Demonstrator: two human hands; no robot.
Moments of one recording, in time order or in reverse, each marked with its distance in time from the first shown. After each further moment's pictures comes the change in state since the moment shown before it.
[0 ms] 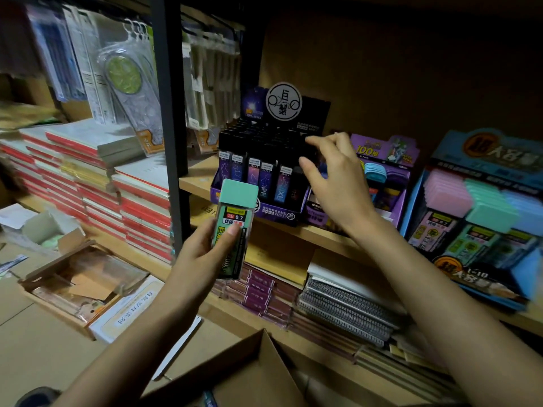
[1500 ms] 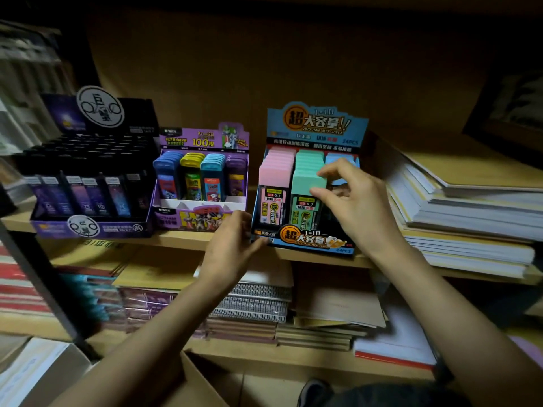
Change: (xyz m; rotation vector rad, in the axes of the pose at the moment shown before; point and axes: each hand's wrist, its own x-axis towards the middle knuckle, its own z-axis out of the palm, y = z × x) left_hand 0.045 -0.041 0.225 0.739 -0.235 0.311; right_hand -0.112 0.134 -0.170 -0.010 0.197 0.240
